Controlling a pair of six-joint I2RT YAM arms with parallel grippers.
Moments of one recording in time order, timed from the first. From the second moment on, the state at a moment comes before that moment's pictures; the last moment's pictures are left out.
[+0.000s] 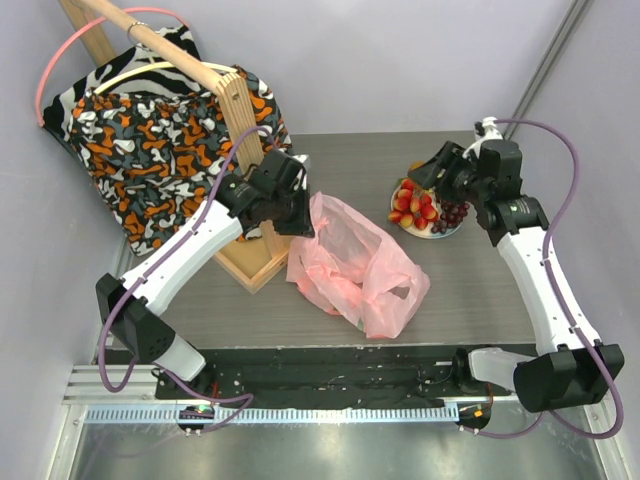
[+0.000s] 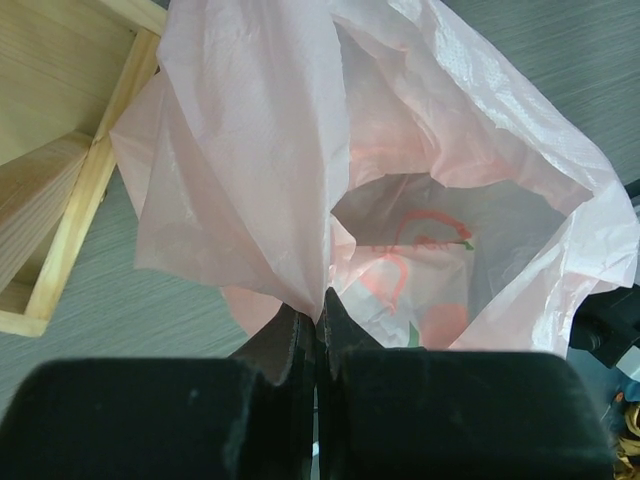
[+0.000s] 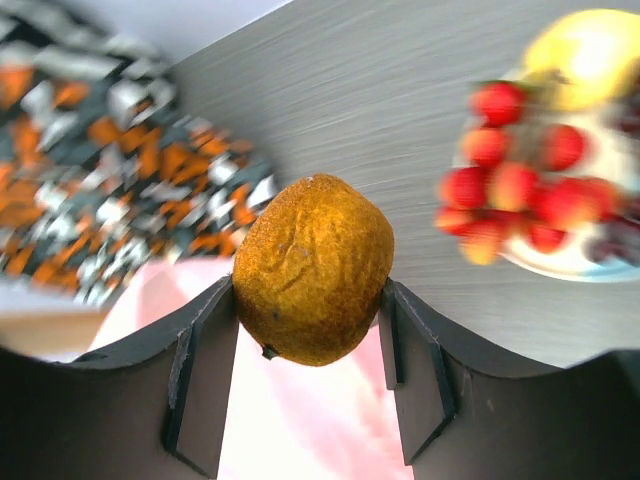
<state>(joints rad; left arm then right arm) -0.67 1.54 1.60 -0.96 0.10 -0.57 0.09 1.19 1.23 -0.48 -0.20 0.57</state>
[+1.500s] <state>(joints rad) -0.65 1.54 1.57 -0.89 0.13 -0.64 0.61 1.51 1.29 -0.81 0.16 0.34</state>
